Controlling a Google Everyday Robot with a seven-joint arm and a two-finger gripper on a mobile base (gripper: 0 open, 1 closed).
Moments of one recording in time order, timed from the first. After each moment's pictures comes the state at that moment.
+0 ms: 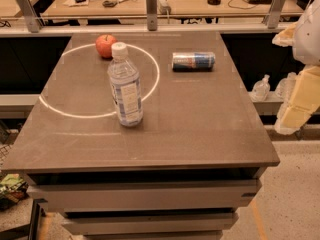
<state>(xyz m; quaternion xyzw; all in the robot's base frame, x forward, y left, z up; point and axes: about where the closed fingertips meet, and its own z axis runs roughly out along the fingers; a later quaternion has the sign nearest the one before) 0.438 -0.216 0.977 -0.60 0.78 -0.04 0.16</state>
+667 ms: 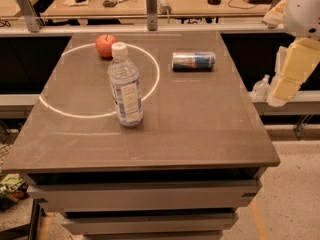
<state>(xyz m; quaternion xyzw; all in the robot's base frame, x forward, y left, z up) 0.477 -0.213 0.999 -0.62 0.77 -0.04 0.18</state>
